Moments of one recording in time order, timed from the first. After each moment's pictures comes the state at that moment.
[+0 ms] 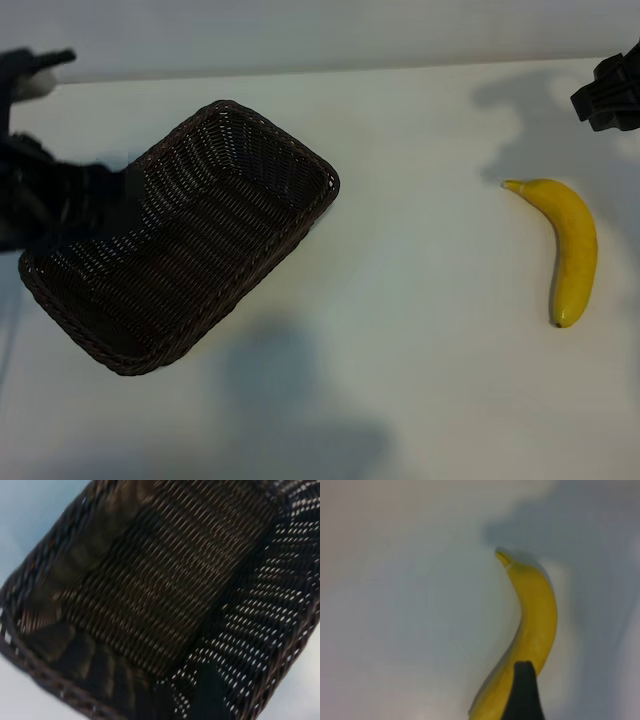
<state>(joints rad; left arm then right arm) -0.24 1.21 -0.91 -0.17 0.80 -0.20 0.20 1.49 -1.29 0.01 0.98 -0.15</state>
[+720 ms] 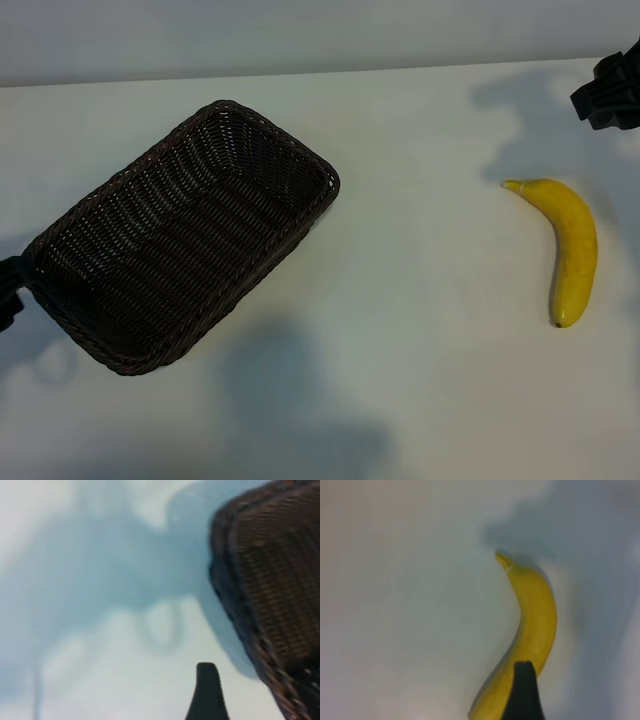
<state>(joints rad) -0.24 0.84 -0.56 0.24 0.77 -0.86 0.20 1.49 -1.29 0.01 0.97 -0.15</state>
